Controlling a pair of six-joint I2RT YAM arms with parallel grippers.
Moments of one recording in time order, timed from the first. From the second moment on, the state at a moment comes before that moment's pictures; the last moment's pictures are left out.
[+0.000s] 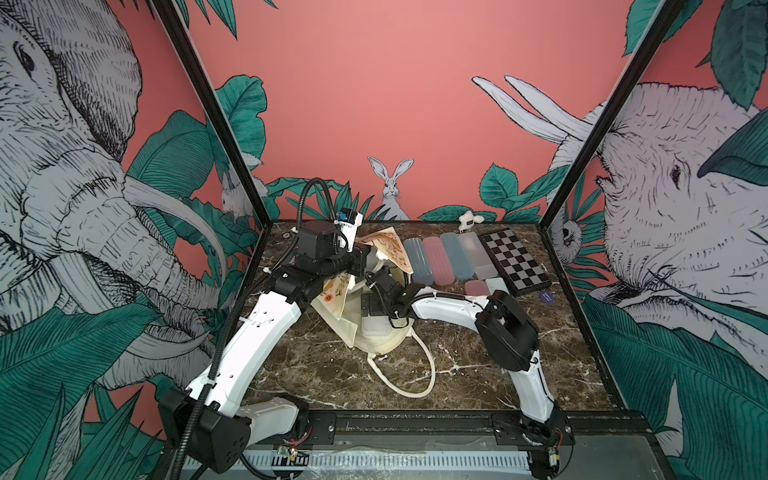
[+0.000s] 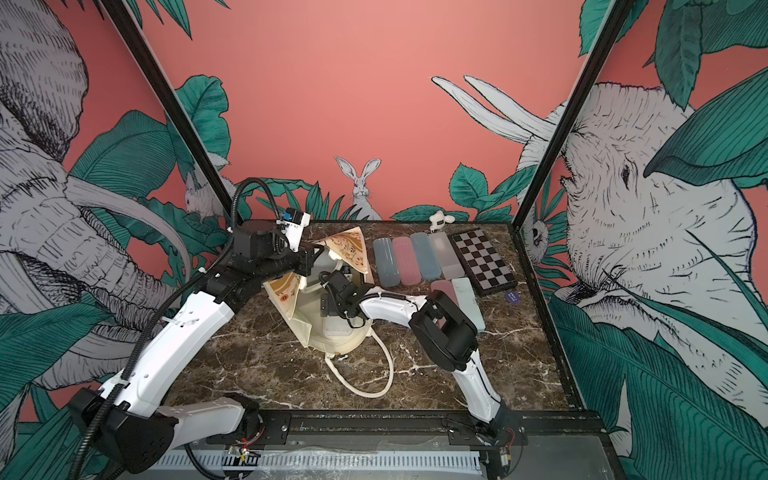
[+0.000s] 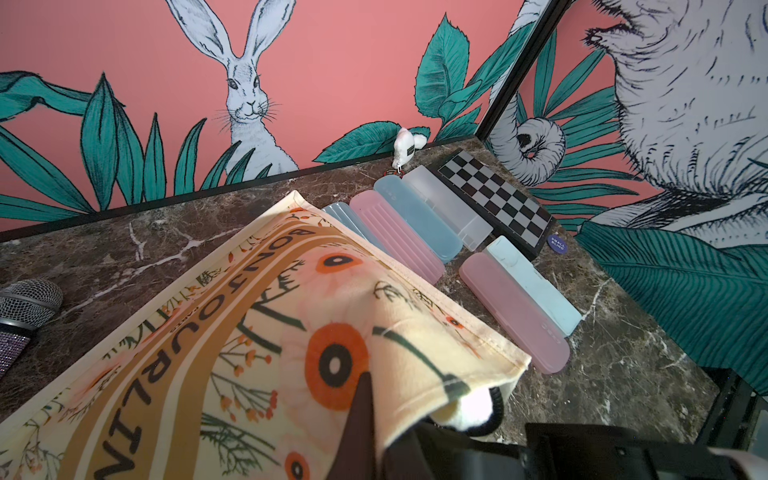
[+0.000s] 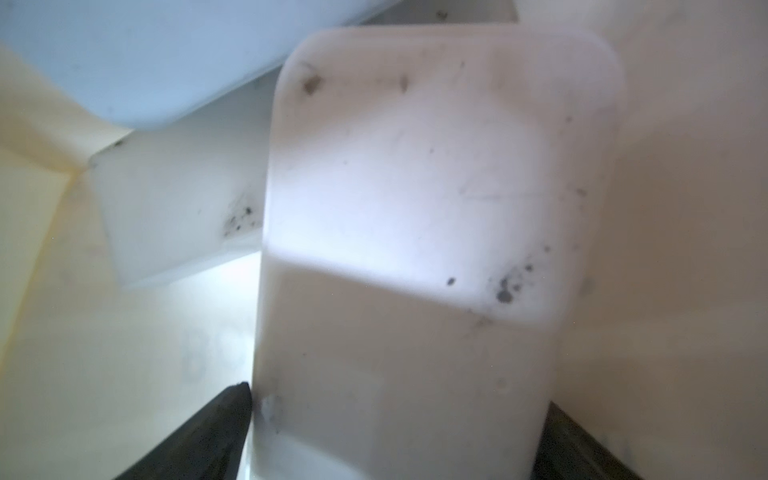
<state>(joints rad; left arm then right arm) -0.43 1.21 1.25 -0.48 0.23 -0.14 0.93 2.10 1.50 -0.34 0.11 0.72</state>
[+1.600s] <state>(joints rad) -0.44 1.26 1.26 -0.45 0.28 -0.18 0.89 1.99 1.19 0.02 0.03 0.97</state>
